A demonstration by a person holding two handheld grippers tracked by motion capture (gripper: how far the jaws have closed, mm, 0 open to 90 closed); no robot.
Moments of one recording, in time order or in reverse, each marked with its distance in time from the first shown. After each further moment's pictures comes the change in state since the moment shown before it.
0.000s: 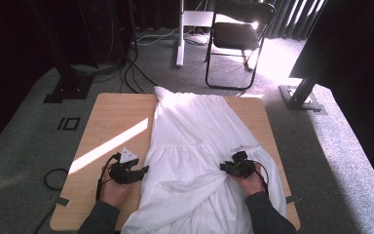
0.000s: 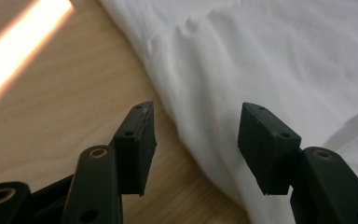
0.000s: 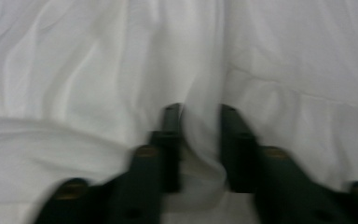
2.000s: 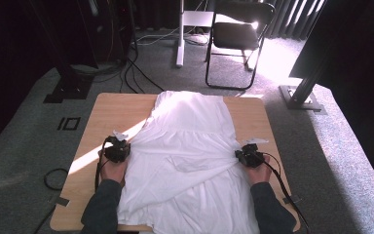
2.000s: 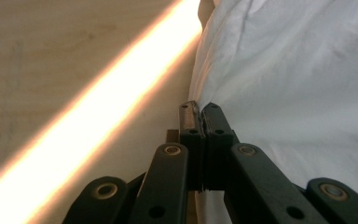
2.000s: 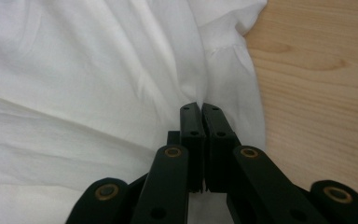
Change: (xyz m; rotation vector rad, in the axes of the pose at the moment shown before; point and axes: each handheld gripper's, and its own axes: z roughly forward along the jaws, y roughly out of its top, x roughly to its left) left arm 0.063 0.033 0.039 0.037 0.336 -0.135; right arm -0.060 0.004 0.017 -0.072 -0.220 0.039
